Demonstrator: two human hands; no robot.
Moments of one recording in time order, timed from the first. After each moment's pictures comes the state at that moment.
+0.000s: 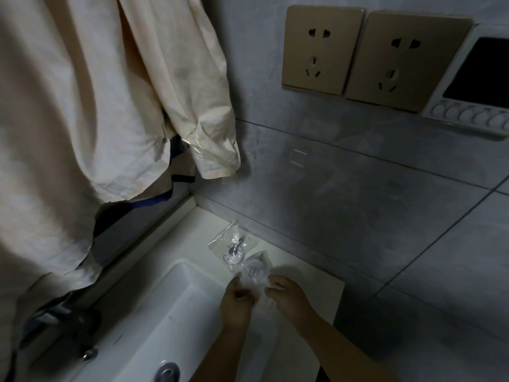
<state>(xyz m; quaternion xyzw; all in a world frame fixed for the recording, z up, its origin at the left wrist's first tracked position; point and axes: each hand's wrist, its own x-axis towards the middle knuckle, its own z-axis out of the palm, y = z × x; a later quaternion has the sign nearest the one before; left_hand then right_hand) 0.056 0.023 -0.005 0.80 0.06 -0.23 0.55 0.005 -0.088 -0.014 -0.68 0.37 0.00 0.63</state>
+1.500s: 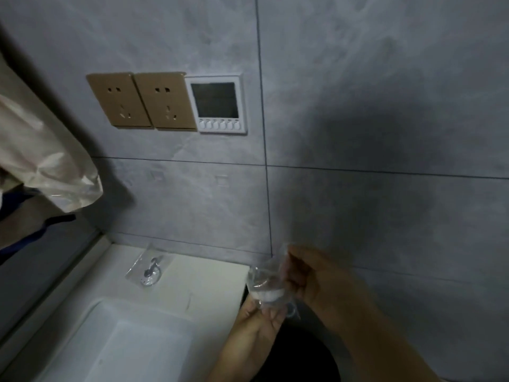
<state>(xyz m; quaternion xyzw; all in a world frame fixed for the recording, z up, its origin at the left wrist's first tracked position) -0.158 -0.067 0.080 0.36 -0.15 -0.54 0.74 -0.248 -0.176 0.193 -0.37 0.30 -0.22 0.85</state>
